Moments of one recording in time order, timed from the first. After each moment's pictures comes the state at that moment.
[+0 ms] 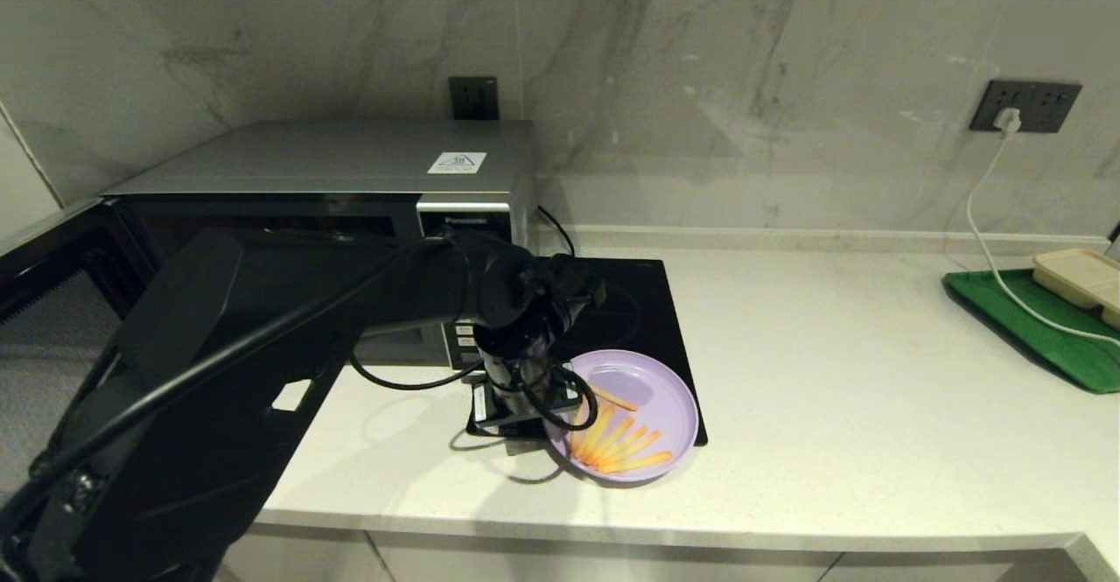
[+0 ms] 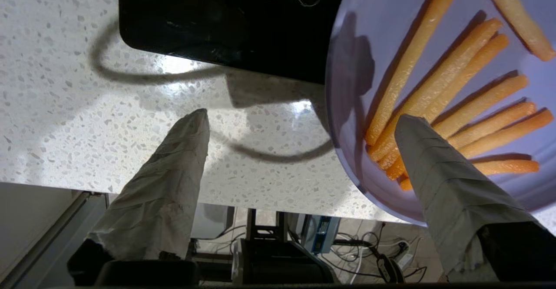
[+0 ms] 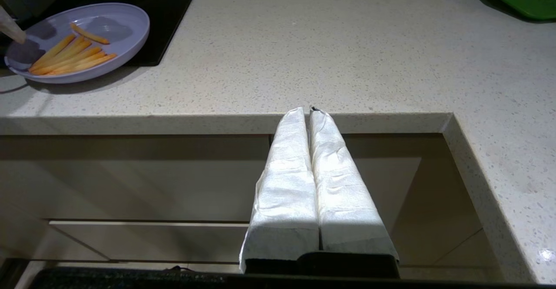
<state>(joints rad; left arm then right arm) -0.68 2.33 -1.97 0.89 0.18 -0.80 0.00 0.00 -0.07 0.16 -0.04 0.09</state>
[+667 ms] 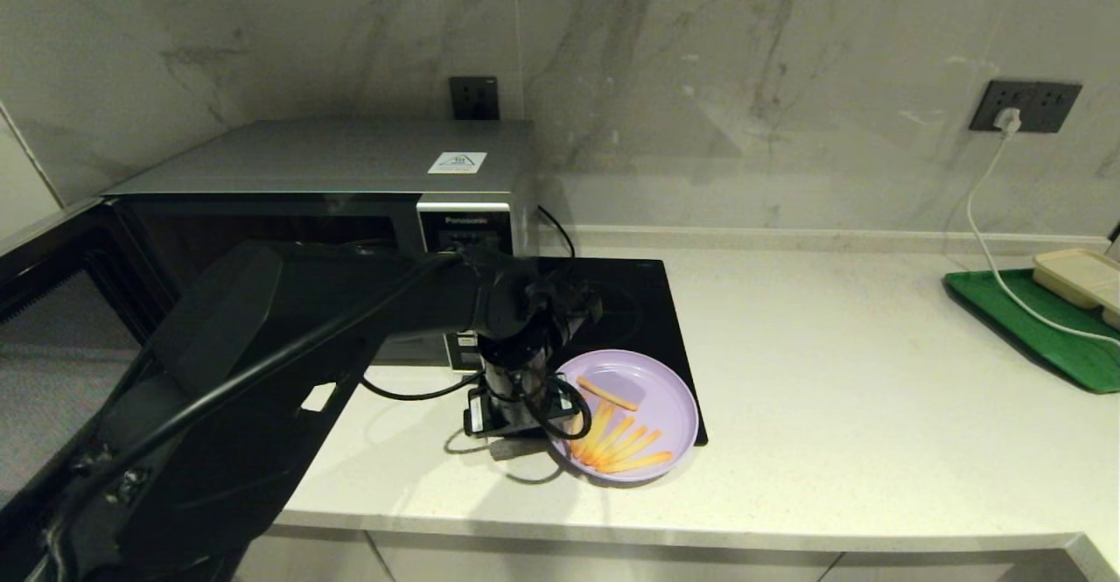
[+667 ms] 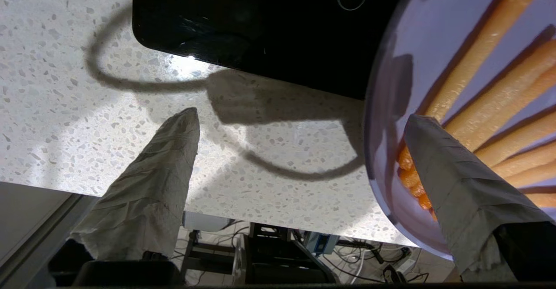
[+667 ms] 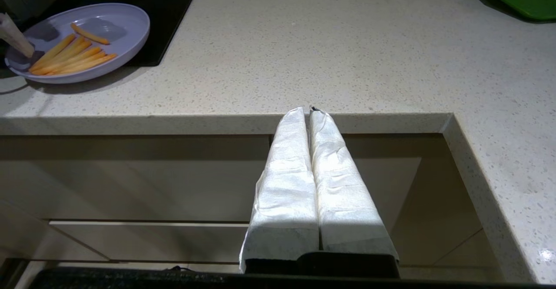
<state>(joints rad) -0.67 2.37 -1.97 0.91 0.20 -0.83 0.00 0.00 -0.07 0.16 -0.04 0.09</state>
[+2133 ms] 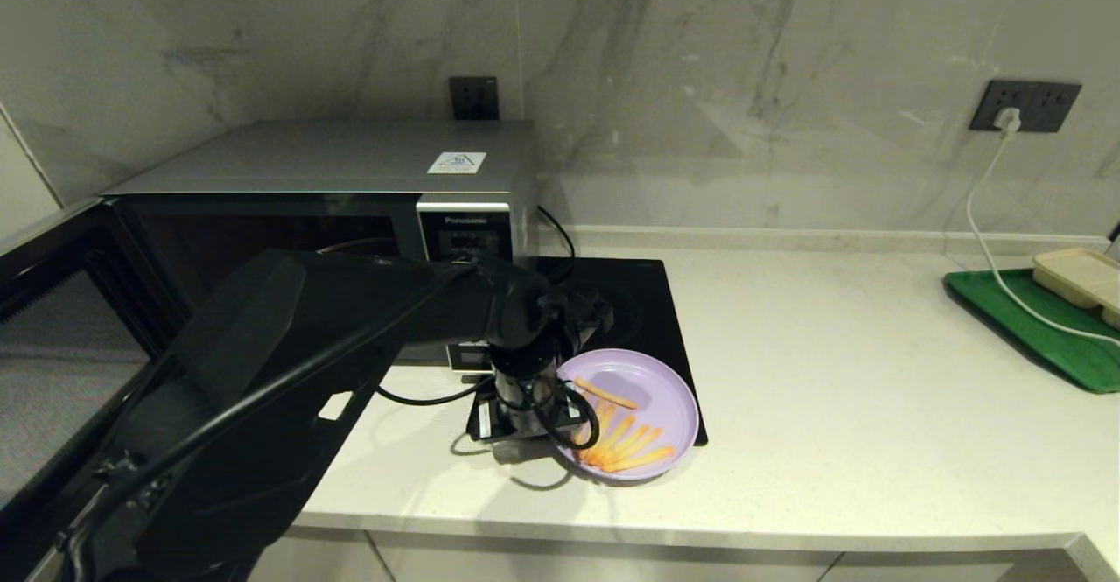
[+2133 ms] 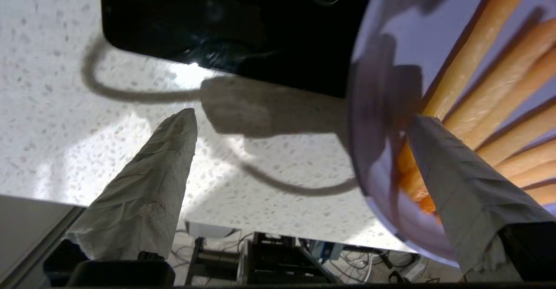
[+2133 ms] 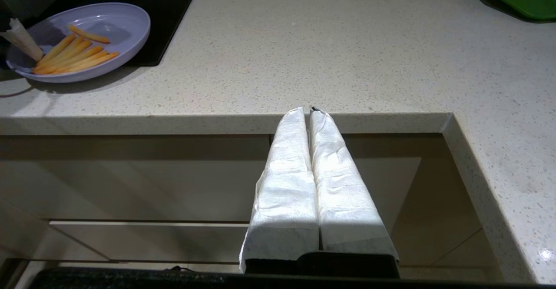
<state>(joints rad) -0.69 2.39 -1.97 0.89 0.22 -0.82 0.00 0.00 -0.07 0.16 -0.04 0.09</state>
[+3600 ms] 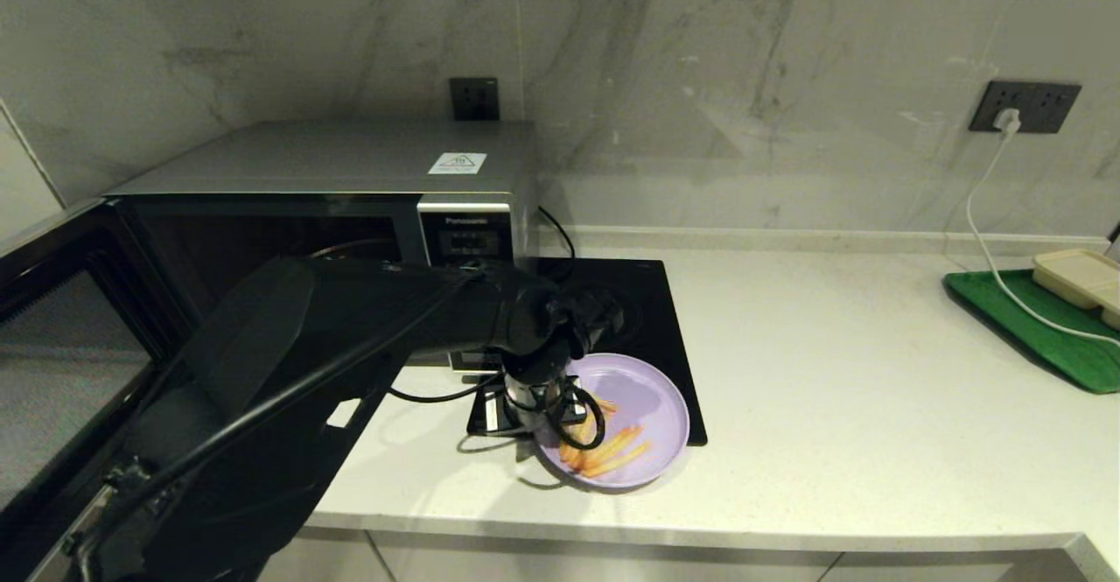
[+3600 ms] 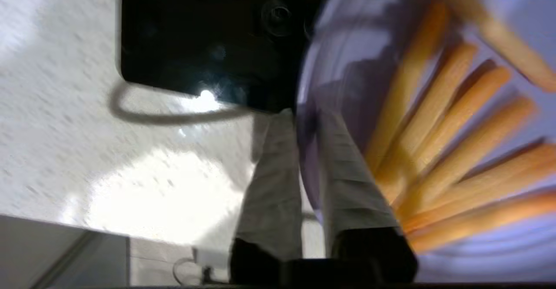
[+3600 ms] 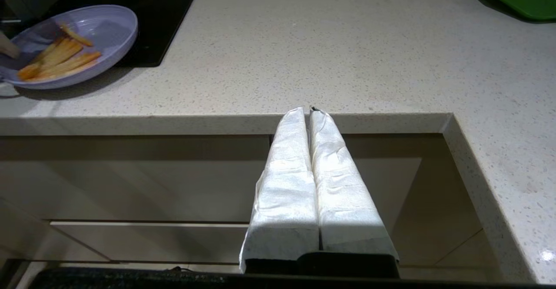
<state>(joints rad) -0.71 2.41 -1.97 0.84 0.31 -0.80 0.00 0.00 -0.07 0.16 -0.04 0.09</state>
